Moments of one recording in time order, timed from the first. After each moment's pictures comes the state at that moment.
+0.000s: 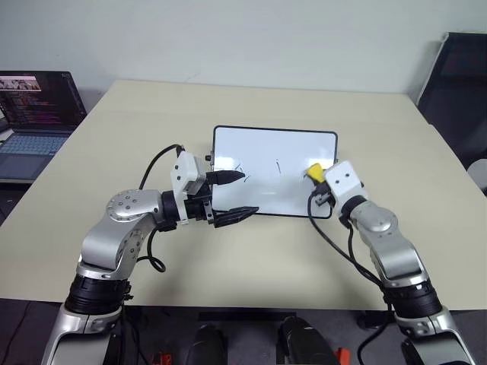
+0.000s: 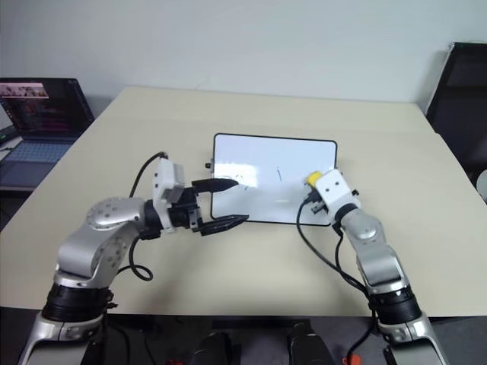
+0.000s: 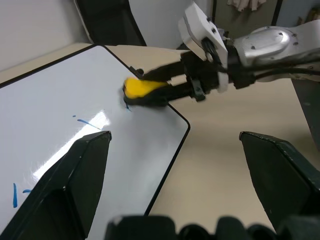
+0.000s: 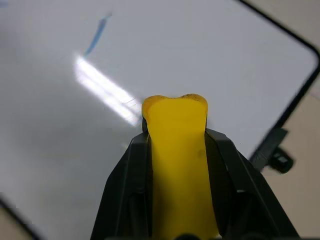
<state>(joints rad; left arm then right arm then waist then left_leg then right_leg) -0.42 0.61 0.00 -0.22 -0.49 0.45 -1.03 -0.36 -0.41 0.22 -0.19 -0.12 0.51 0.35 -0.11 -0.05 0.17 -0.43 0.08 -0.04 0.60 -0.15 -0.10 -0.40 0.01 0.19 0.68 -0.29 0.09</state>
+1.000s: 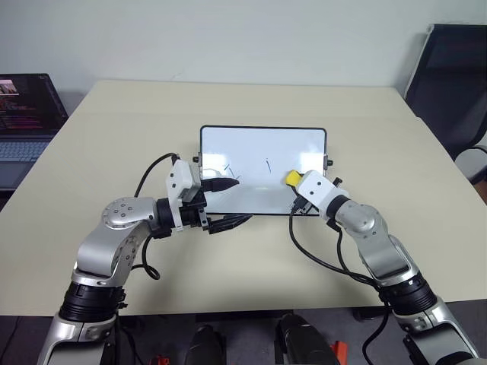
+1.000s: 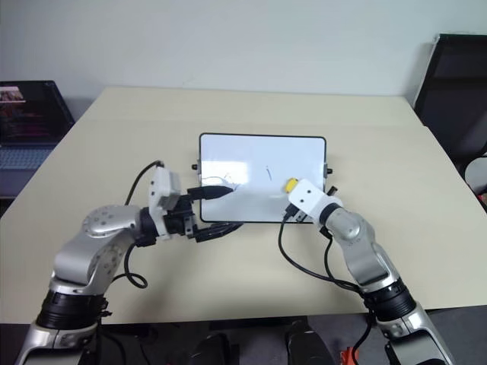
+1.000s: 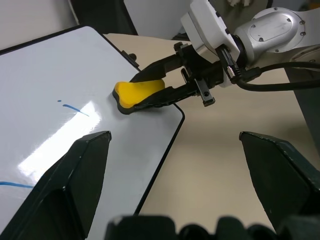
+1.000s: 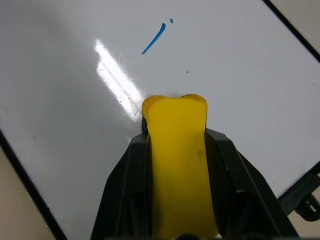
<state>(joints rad) -0.36 0.62 0.01 -0.20 -0.49 0.42 -1.03 -0.46 -0.39 0.30 -0.12 -0.28 0.40 0.37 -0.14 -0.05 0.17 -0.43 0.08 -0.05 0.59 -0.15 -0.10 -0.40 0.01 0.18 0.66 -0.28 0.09</state>
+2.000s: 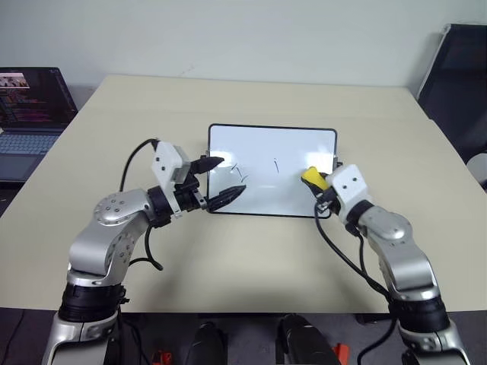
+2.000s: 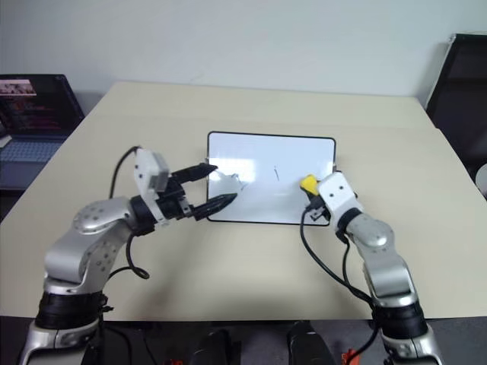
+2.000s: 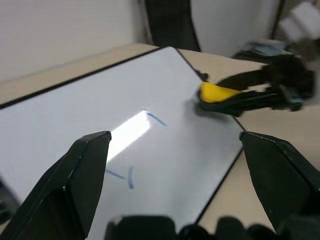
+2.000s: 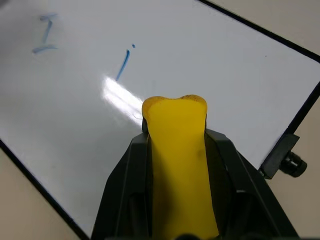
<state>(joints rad) -0.33 0.59 0.13 -0.33 -0.53 0.53 -0.76 -0.24 -0.33 0.03 -0.42 0.00 0.51 0.49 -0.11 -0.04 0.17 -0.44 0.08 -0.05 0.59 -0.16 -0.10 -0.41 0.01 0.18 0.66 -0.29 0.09</state>
